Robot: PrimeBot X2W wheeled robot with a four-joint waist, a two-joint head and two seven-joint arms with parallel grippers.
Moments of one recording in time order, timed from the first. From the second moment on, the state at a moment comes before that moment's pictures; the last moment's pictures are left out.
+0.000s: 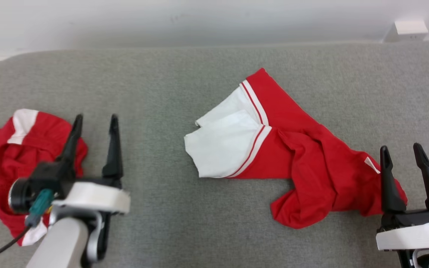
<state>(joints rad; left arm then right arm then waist) -0.39 0.31 -0.31 0.12 -0.36 0.22 -0.26 -0.16 -0.06 -0.04 0.00 0.21 0.13 -0.16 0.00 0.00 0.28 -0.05</state>
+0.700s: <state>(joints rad) -0.14 0.33 -0.27 0.09 -0.37 0.19 -0.26 0.01 -0.06 -0.02 -0.04 0.22 0.13 -0.07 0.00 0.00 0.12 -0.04</state>
